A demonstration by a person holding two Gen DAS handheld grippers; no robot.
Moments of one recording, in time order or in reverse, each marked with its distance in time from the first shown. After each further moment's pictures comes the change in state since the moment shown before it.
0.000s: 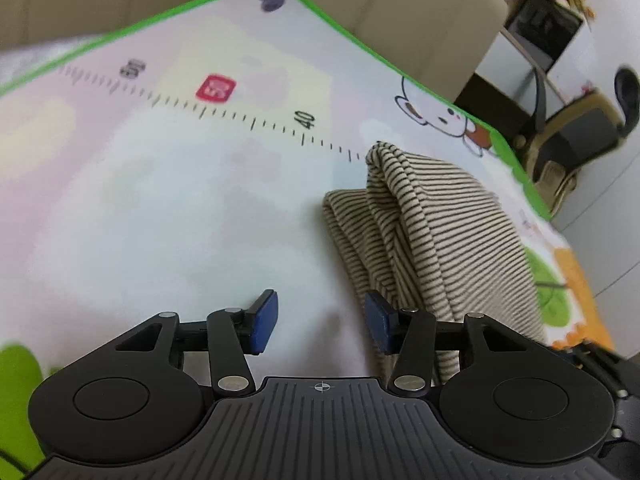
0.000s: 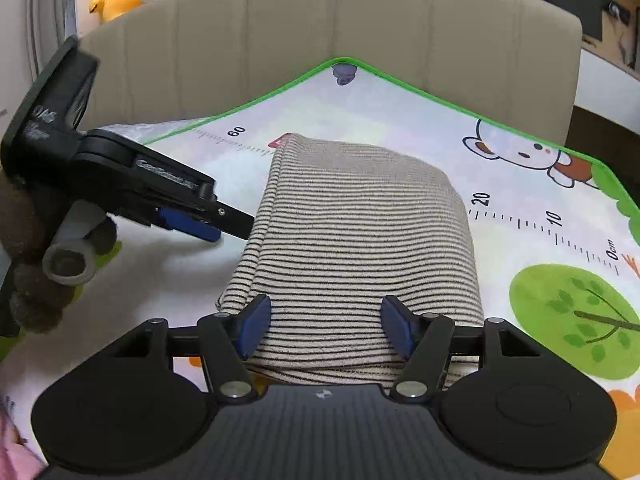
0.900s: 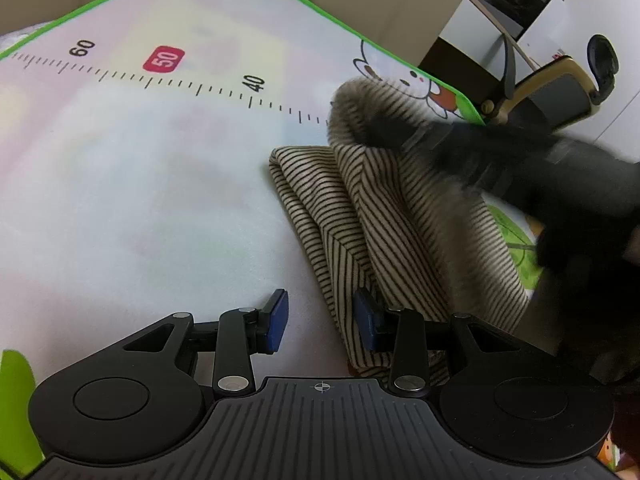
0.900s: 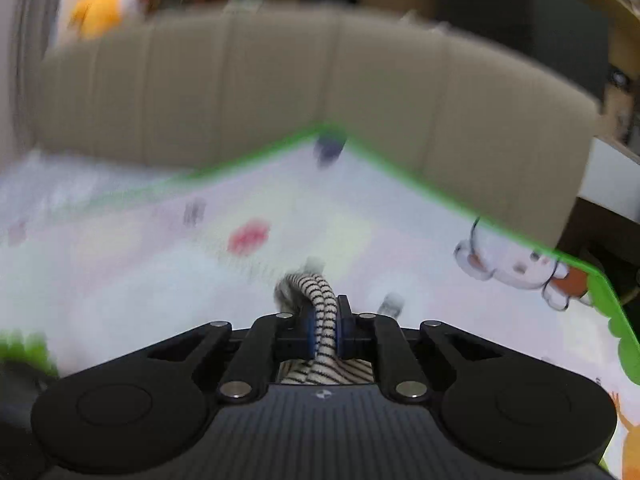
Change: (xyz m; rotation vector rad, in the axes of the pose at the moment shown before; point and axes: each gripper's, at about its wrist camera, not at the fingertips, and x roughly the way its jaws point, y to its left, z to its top) left arm 0.013 -0.021 -0.013 0.086 0.088 -0.046; right arm 0.055 0.006 0.117 -0.051 -0.134 -0.107
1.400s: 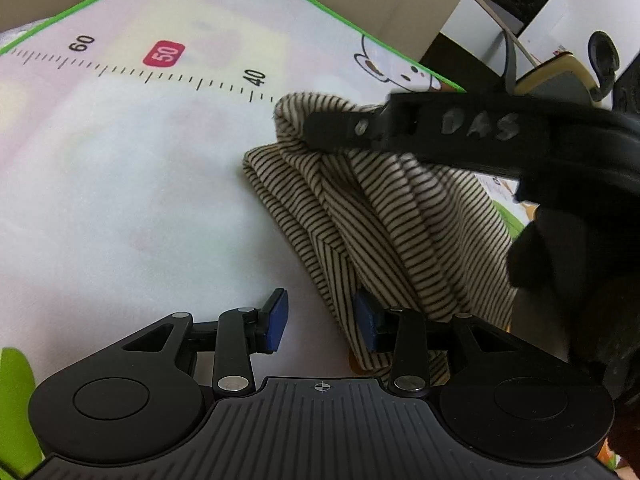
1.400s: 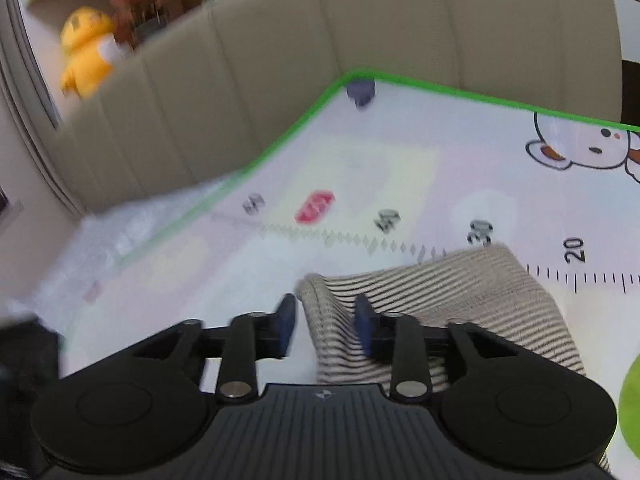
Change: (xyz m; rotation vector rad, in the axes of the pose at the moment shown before) left arm -0.001 0.003 -0.001 -0.002 0.012 -0.004; right arm 0.012 -0.016 -0.018 0.306 0.117 0.274
